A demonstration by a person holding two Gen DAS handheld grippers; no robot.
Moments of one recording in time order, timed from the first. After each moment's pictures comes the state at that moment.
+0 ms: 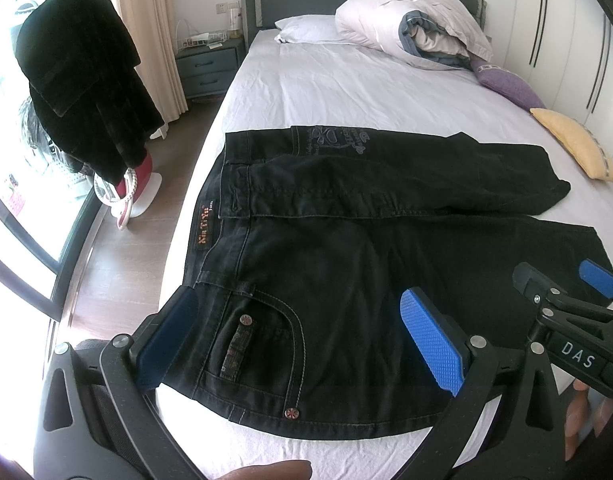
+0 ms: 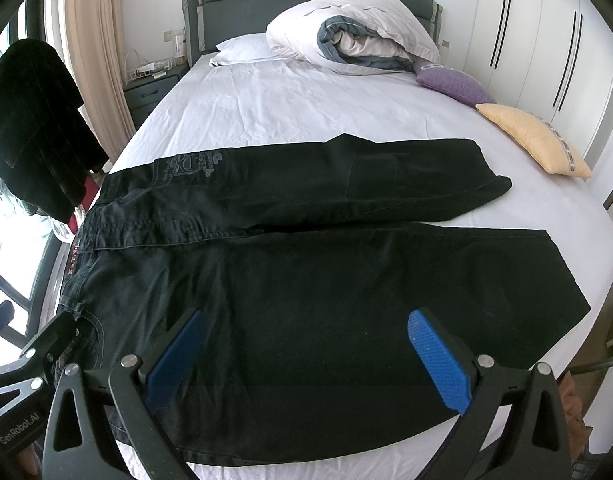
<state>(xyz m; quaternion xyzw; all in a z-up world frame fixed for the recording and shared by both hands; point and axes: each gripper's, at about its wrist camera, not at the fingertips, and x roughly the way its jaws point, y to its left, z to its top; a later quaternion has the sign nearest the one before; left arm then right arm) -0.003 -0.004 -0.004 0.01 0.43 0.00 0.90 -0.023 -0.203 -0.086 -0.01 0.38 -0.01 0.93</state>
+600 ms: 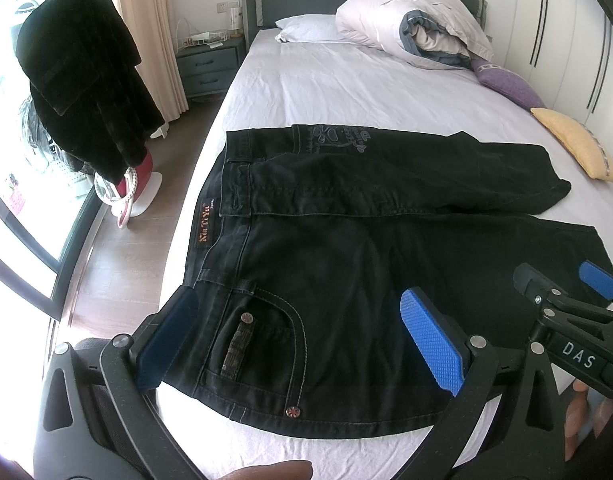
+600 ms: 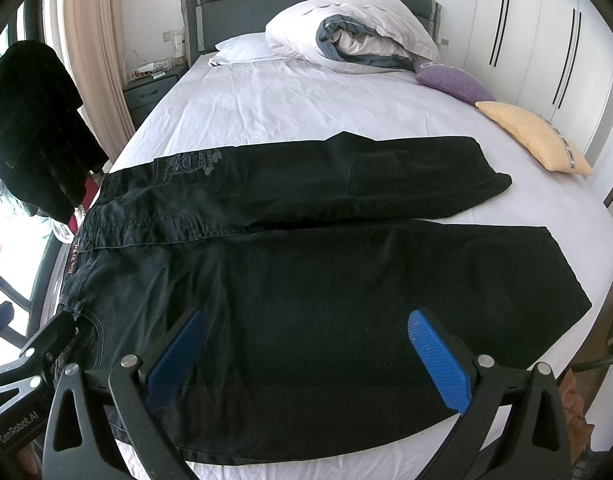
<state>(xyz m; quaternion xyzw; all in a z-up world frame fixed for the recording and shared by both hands) -0.003 -0.004 -0.004 0.01 0.43 0.00 0.90 -0.023 -0.204 -0.088 -0.01 0.38 -0.01 0.93</state>
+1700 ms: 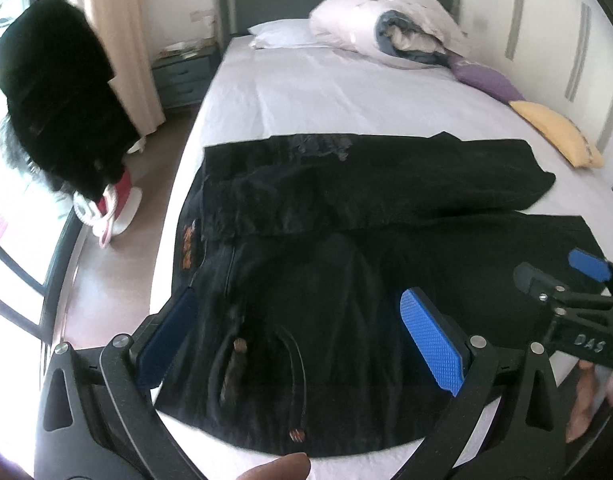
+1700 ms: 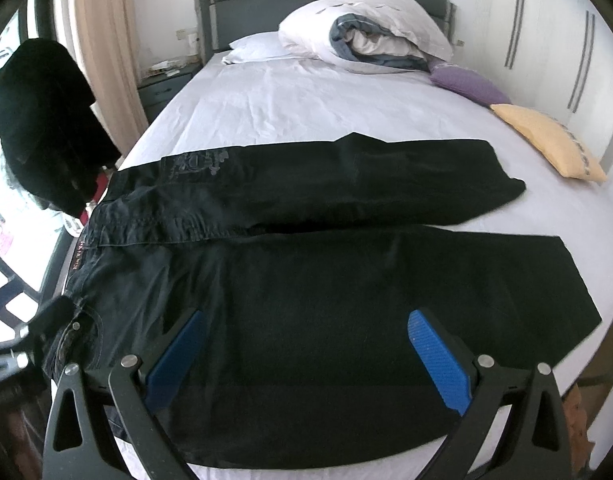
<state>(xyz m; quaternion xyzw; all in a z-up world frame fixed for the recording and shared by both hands) 0.014 0.004 -0.015 0.03 0.42 -0.06 0.90 -0.015 -0.216 -0.089 -0.01 0.38 0.04 0.92</state>
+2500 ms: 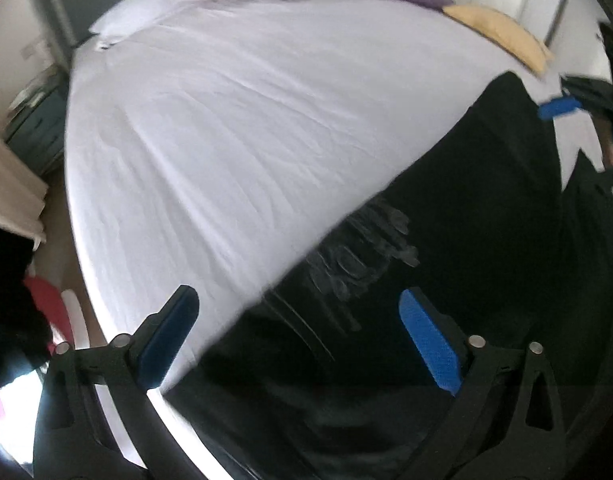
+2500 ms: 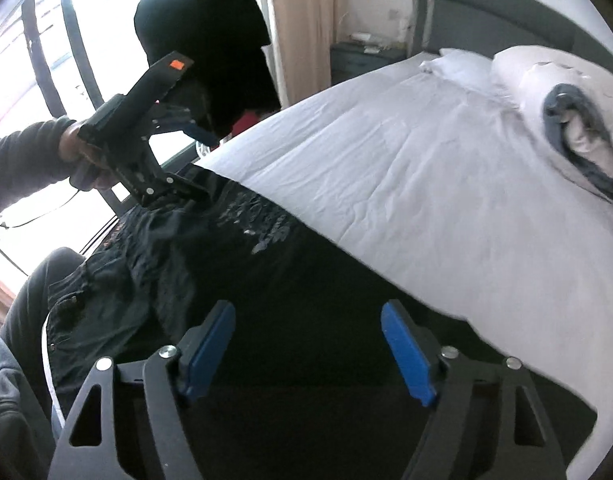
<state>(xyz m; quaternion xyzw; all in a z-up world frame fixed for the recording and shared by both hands) 0.346 0.005 -0.054 0.19 0.51 -0.29 0.79 0.228 -0.215 -0.051 -0.18 0.38 0.39 0.82</state>
